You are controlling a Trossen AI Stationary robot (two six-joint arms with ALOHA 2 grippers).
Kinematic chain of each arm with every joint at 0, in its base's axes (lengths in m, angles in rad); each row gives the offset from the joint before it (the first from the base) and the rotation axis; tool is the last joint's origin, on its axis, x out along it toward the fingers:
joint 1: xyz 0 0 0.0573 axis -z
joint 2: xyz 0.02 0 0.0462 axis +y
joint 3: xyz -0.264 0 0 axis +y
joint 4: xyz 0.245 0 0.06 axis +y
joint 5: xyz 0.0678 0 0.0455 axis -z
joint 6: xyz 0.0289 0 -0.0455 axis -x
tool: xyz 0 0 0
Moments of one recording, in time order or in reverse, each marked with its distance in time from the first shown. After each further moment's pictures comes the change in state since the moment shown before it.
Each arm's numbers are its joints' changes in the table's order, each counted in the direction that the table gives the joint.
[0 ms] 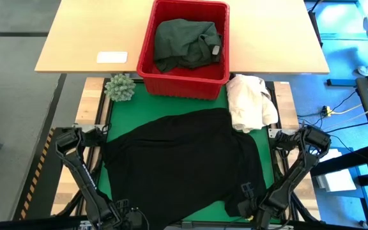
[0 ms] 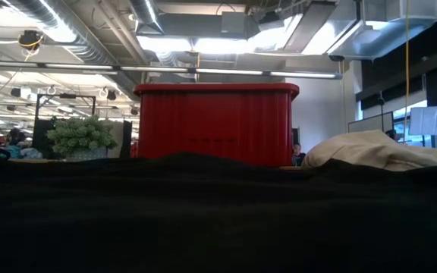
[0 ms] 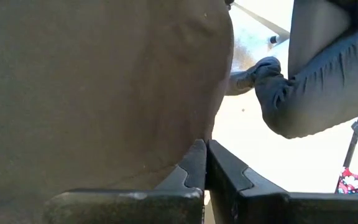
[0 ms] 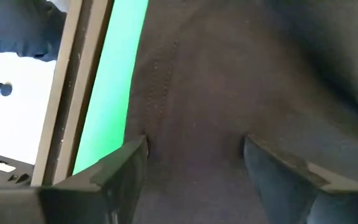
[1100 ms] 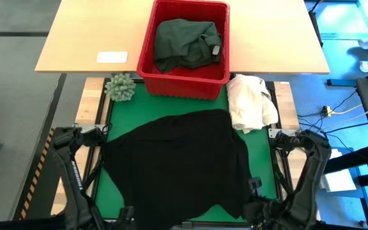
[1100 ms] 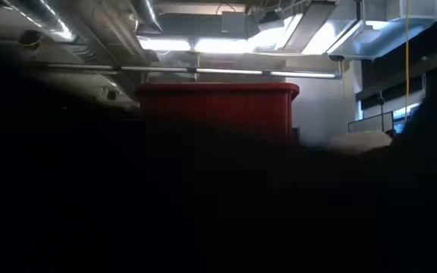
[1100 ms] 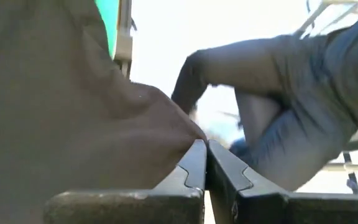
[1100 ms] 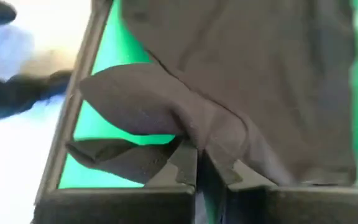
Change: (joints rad) left arm 0.071 0.000 -0.364 0.093 -0.419 -0.225; right arm 0.000 0.008 -0.842 0.901 0.424 0.035
